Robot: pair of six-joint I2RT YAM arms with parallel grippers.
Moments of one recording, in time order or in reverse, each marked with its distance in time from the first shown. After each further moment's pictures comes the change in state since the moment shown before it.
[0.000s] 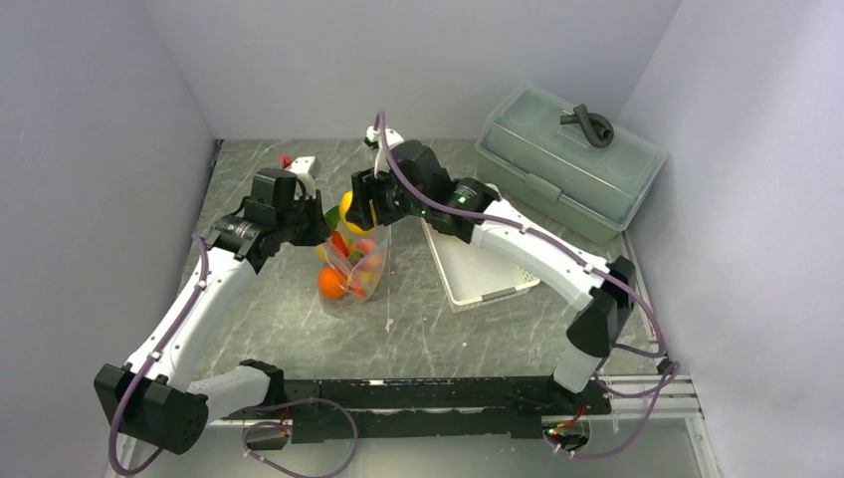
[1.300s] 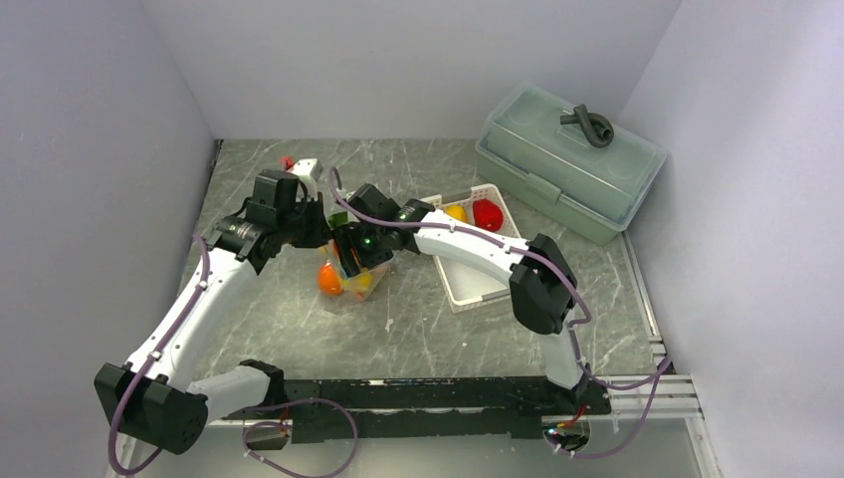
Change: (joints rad) left arm -0.002 0.000 -0.006 -0.005 0.002 0.000; right arm 0.050 0.333 0.009 -0.110 -0.141 0.061
